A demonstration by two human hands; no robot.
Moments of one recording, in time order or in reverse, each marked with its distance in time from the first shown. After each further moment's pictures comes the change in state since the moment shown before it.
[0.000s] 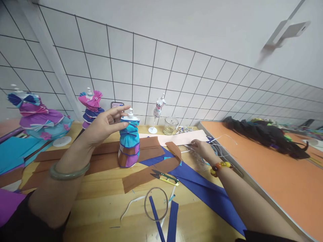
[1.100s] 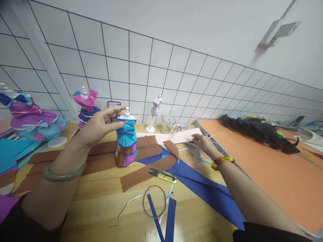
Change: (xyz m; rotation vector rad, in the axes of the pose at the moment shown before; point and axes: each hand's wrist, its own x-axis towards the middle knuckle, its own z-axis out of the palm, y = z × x) left_hand 0.000 0.004 0.001 0.040 0.007 0.006; right_hand 0.001 -0.005 -0.028 0.112 0.103 0.043
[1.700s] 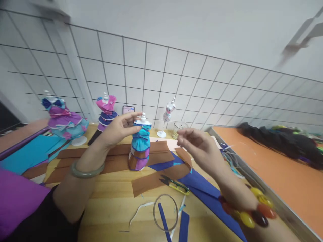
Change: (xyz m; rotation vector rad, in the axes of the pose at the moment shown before) left_hand -0.001 -0.006 0.000 -0.087 -0.043 0.022; right_hand -0.057 -0.219 -0.069 0.778 0.085 -0.238
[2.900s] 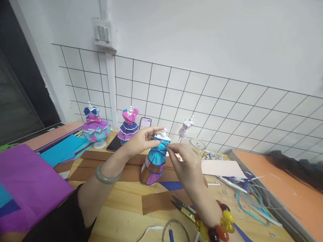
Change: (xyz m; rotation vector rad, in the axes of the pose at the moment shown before) left_hand 0.000 -0.006 0.000 -0.025 -0.013 0.007; right_hand 0.023 -0.004 0.081 -0.420 0.275 -0.605
